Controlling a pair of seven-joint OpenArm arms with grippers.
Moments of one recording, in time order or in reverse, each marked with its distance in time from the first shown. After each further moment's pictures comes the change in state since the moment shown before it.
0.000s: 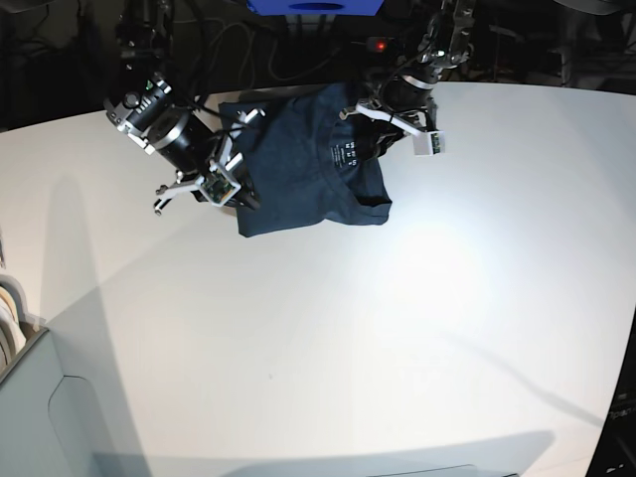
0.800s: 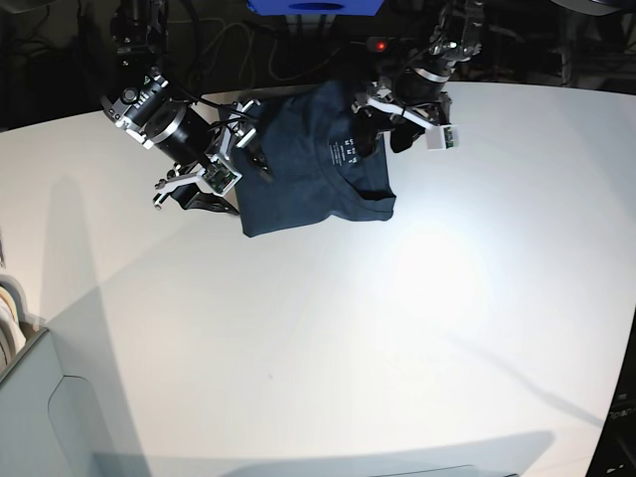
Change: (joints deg) left arm 2.7 -1.1 -1.5 4.2 0.4 0.7 0.3; right arm -2.7 3.4 -1.6 1.9 -0.5 0.0 -0.1
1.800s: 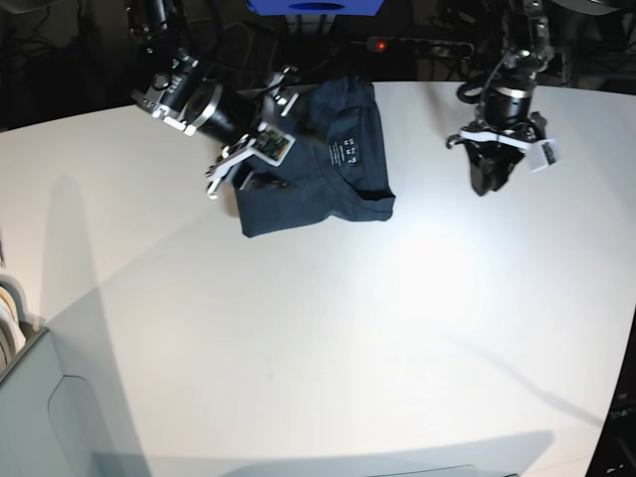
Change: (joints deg) left arm 2.1 -1.9 -17.8 12.2 0.0 0.3 1.3; right arm -1.1 3.0 -10.8 3.0 0.0 0.0 0.2
